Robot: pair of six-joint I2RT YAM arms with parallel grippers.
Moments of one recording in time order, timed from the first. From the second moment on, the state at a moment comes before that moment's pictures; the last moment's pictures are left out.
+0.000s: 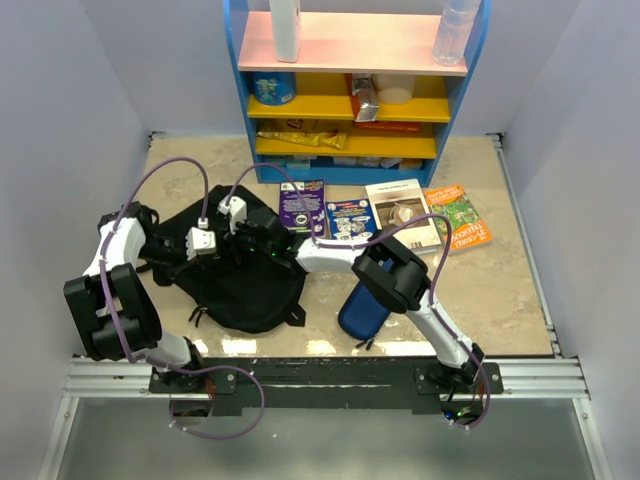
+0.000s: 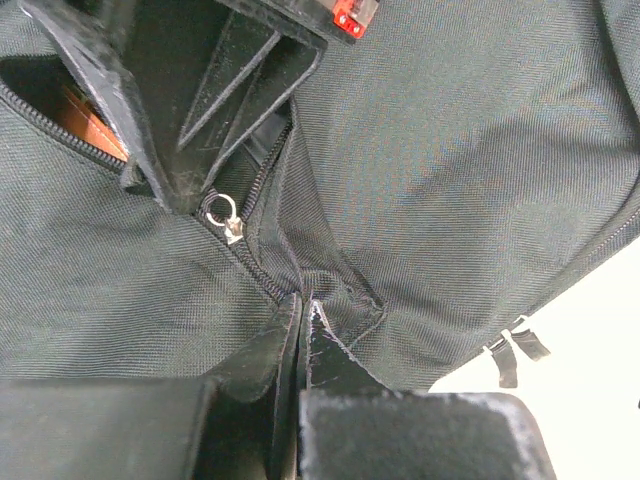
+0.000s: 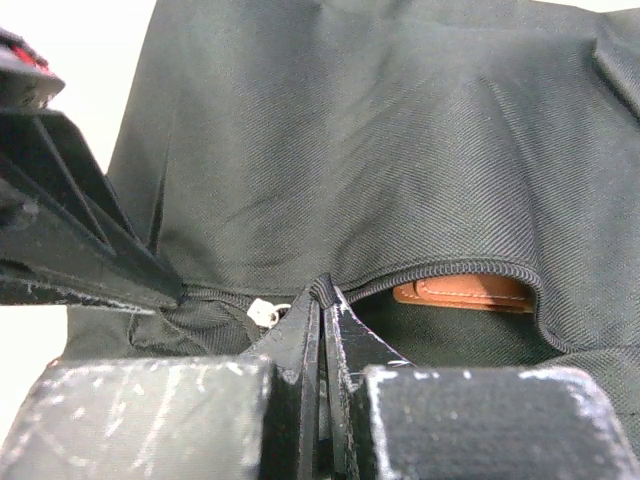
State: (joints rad) left arm 0.36 1.49 0.99 -1.15 0.70 1.73; right arm 0.99 2.33 1.66 0.36 -0.18 0.20
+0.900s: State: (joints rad) left arm 0.39 1.49 0.97 -1.14 0.62 1.76; right arm 0.92 2.49 2.00 0.08 0.30 0.07
